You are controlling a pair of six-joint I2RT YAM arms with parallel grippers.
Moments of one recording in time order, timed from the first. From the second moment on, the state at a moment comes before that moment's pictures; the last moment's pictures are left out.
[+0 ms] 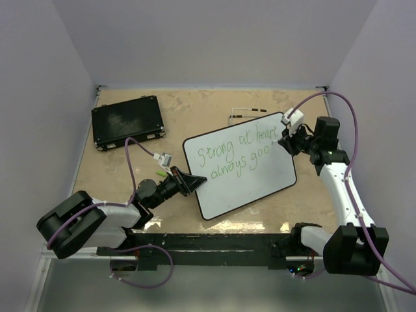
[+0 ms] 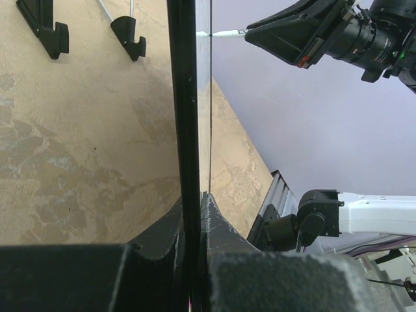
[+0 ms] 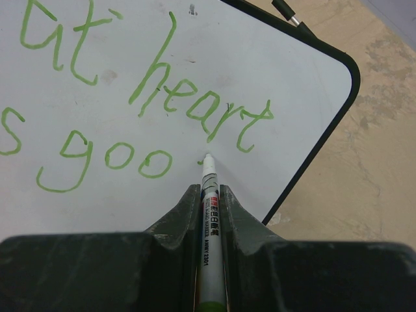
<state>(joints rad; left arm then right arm) -0.76 1.28 0.12 1.21 0.16 -0.85 -0.07 1.13 0.90 -0.39 -0.57 -0.56</state>
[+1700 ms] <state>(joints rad) -0.76 1.29 0.12 1.23 0.16 -0.86 -0.07 1.12 0.90 -0.56 -0.61 -0.67</state>
